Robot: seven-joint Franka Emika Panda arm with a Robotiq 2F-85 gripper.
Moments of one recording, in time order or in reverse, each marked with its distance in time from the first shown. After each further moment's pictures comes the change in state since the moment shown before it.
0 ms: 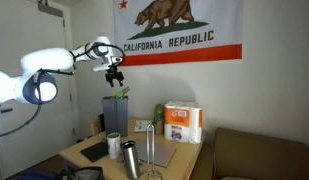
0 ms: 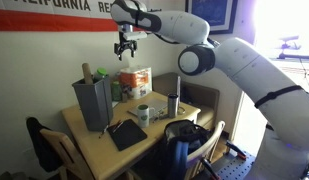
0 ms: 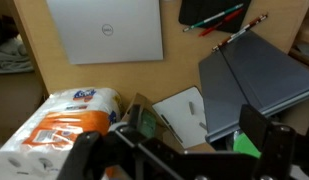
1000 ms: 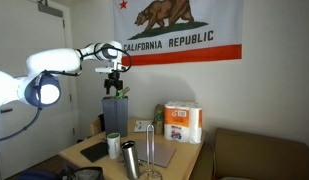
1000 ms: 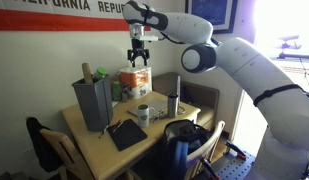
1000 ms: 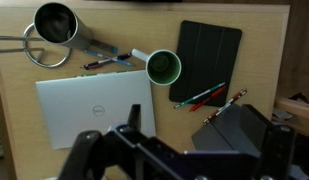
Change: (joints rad) arm -0.120 0.009 0.047 -0.020 0.139 -0.307 -0.039
